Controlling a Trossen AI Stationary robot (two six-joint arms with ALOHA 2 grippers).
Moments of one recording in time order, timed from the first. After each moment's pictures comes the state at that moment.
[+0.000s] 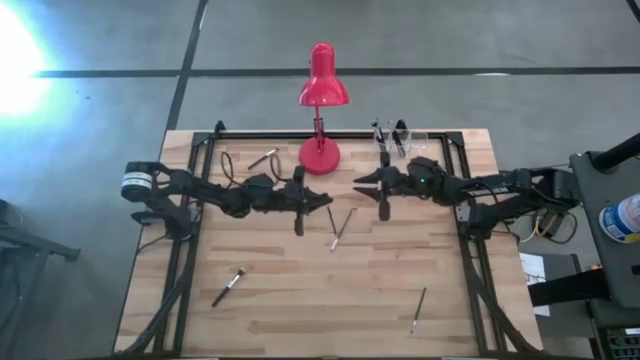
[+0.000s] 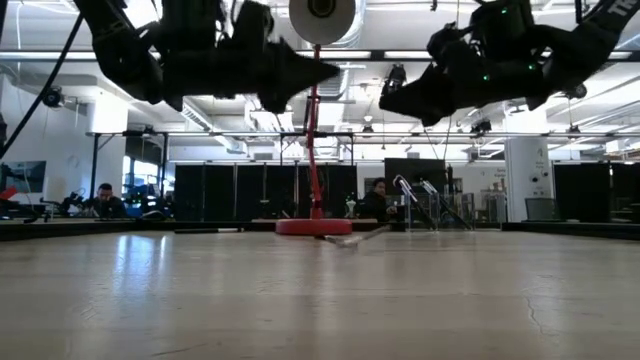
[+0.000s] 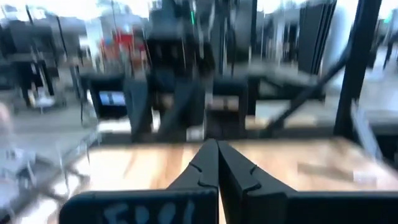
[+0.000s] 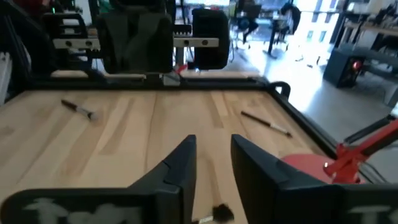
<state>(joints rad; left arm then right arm) 0.11 1.57 0.63 1.04 0.12 0.04 -0.31 1.28 0.44 0.70 -0.22 -0.06</state>
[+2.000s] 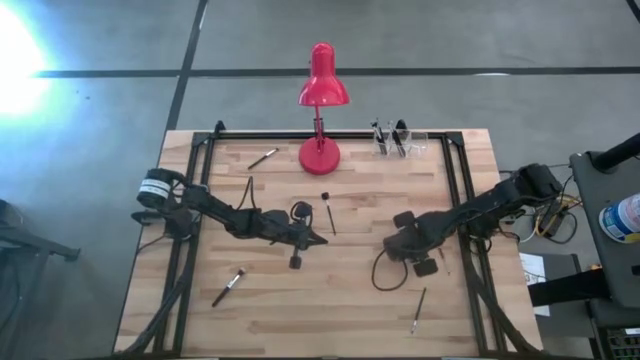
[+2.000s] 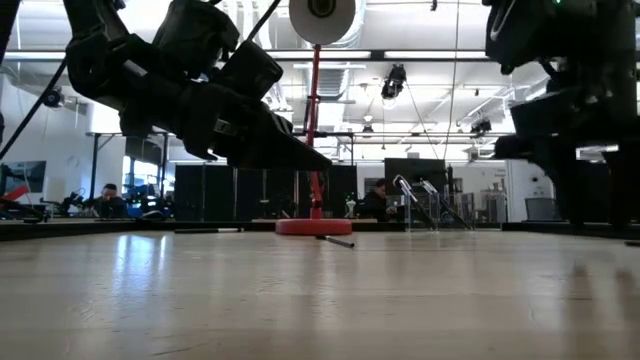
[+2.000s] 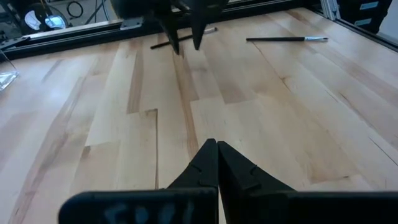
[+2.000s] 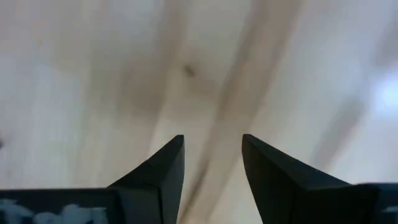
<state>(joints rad) -0.11 1.72 0.61 0.81 0.01 0.13 0.31 1.48 0.79 -0.88 0.06 0.03</state>
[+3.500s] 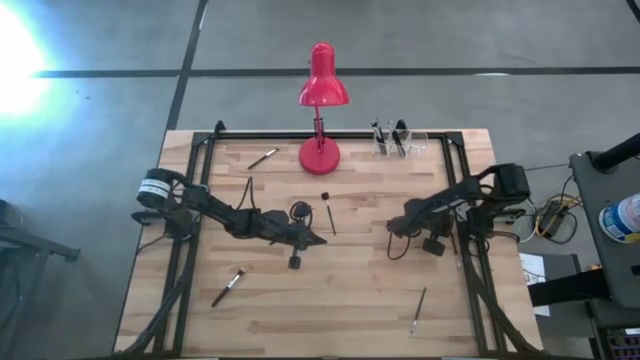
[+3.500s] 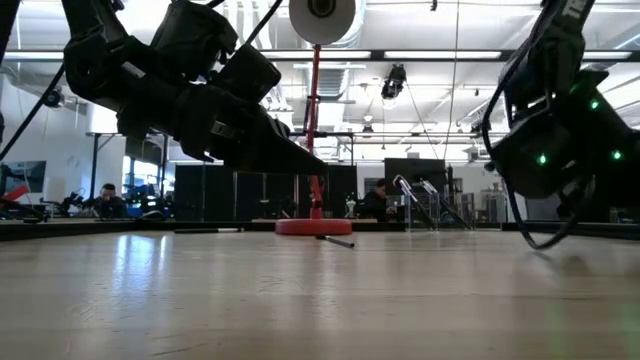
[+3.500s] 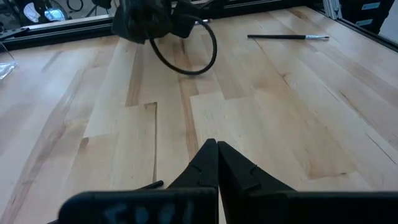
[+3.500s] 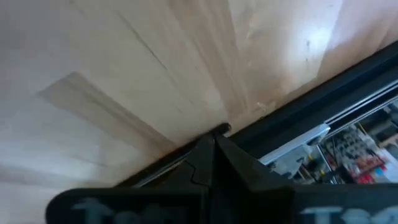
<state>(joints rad) -0.11 1.72 0.60 0.81 0.01 0.10 0.02 1.71 0.63 -1.20 0.10 0.55</state>
